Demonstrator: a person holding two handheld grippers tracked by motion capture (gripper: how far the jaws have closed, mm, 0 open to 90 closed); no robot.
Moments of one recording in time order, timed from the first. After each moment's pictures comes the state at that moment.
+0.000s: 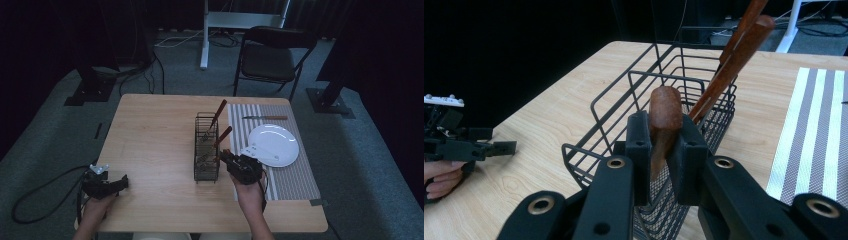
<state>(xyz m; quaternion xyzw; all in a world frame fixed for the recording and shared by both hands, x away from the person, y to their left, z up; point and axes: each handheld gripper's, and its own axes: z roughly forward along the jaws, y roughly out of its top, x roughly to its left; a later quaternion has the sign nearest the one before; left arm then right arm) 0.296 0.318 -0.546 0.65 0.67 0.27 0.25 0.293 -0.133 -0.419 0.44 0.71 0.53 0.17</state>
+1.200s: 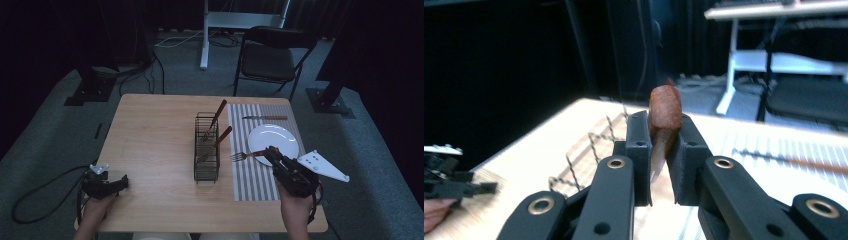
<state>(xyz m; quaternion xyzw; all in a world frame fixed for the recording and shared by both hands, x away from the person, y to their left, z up) 0.296 0.318 -0.546 0.65 0.67 0.27 0.25 0.225 -0.227 -0.350 0.46 0.64 0.56 0.27</state>
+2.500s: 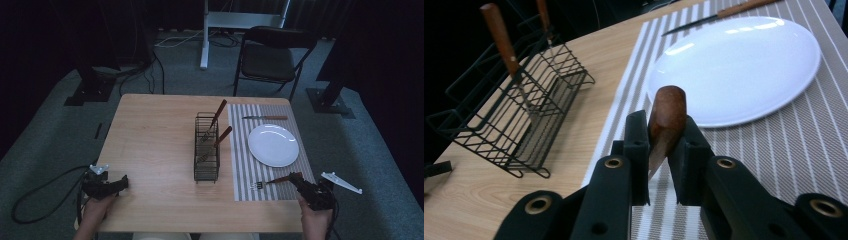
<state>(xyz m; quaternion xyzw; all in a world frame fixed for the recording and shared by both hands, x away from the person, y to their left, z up) 0.295 0.318 -0.546 0.65 0.67 0.27 0.25 0.237 -0.322 -0.462 0.61 0.59 0.51 0.15</state>
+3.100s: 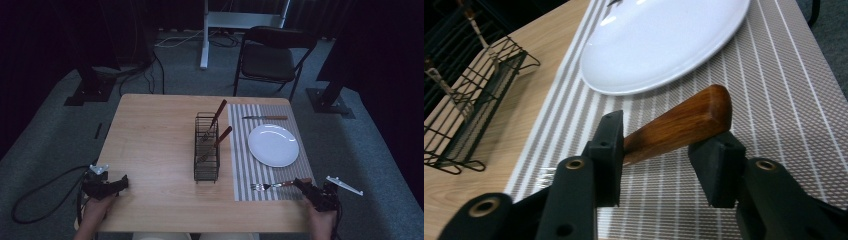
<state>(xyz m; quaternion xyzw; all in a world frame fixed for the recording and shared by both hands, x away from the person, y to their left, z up) 0.295 0.318 -0.546 0.65 0.67 0.27 0.25 0.253 -0.368 -0.521 0.65 0.58 0.48 0.12</state>
